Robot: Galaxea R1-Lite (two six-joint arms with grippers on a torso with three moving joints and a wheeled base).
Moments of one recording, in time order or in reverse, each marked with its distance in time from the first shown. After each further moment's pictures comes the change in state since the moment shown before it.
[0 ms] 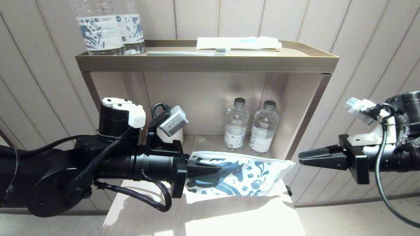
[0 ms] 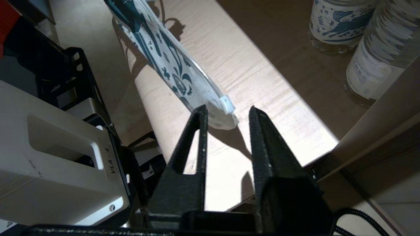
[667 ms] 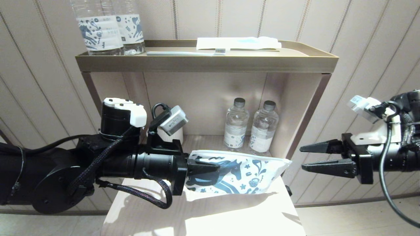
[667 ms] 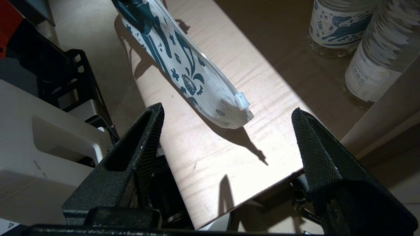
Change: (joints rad) left arm 0.012 0.014 -0.008 0.000 0.001 0.000; right arm -0.002 -0.019 -0.005 0.007 0.001 0.007
